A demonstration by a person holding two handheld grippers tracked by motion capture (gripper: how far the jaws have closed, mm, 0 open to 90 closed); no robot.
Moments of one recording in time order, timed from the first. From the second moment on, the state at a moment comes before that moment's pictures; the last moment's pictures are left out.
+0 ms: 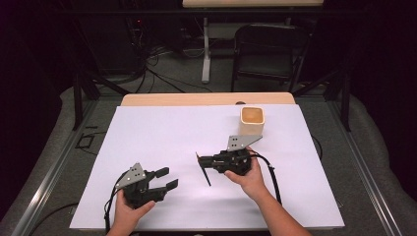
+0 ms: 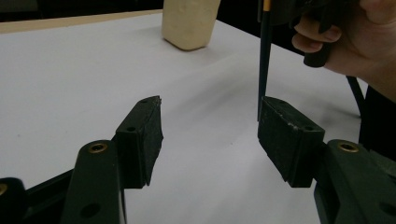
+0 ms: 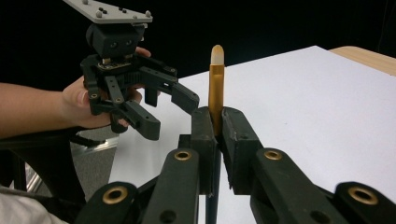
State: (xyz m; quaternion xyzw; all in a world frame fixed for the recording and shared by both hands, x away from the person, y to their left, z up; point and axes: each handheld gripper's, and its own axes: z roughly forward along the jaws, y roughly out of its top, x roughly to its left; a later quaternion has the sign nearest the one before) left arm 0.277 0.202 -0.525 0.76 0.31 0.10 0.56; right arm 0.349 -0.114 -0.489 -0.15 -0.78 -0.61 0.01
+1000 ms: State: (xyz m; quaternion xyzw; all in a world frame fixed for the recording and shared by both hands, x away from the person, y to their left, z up) left arm 0.291 0.163 -0.525 0.73 0.32 0.03 0.60; right arm 0.337 -0.111 -0.488 -0.20 -0.74 -0.64 -0.01
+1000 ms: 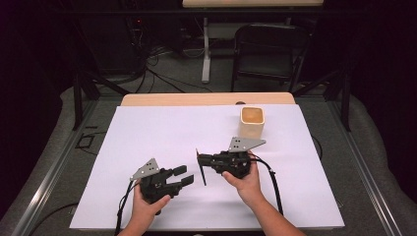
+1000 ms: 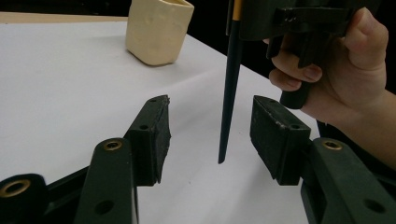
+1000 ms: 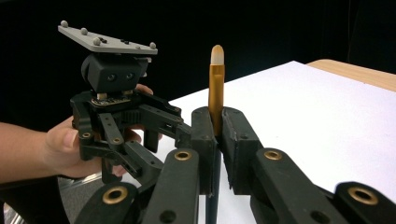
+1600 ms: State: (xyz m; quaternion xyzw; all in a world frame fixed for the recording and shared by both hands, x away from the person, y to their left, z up) left arm 0.298 0.143 -0.528 0.73 0.31 0.02 0.61; right arm 0.337 -0.113 -0.493 -0.23 -0.73 -0.65 -0.01
